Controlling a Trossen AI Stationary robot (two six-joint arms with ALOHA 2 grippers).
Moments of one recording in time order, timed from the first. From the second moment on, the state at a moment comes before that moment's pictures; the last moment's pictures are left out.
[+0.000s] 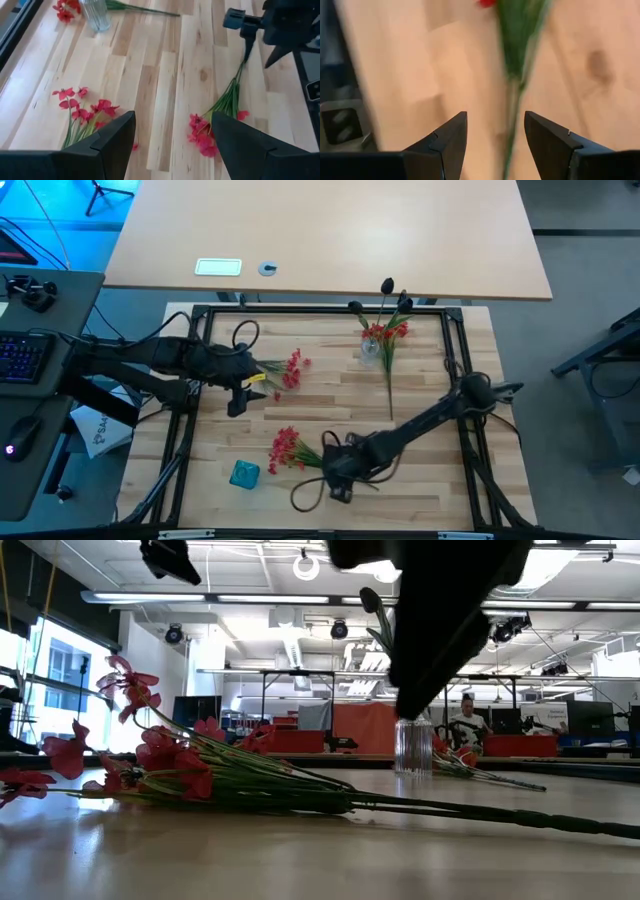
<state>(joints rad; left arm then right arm) -0.11 1.03 1.07 -0.83 -0.13 -0.19 0.48 2.05 1.59 -0.73 0.09 0.79</state>
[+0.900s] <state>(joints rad) -0.12 1.03 1.07 -0.84 -0.14 -0.19 0.44 2.23 1.64 -0.75 0.05 0.86</state>
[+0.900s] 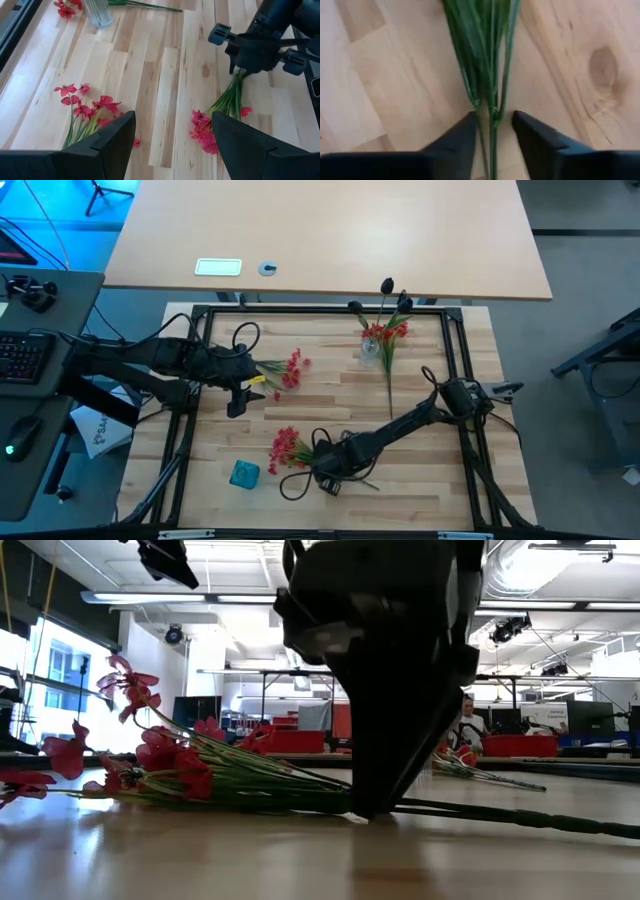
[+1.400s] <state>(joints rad) -0.12 0.94 1.06 -0.96 -0.02 -0.24 0.44 2.17 1.72 -0.91 -0.02 0.73</state>
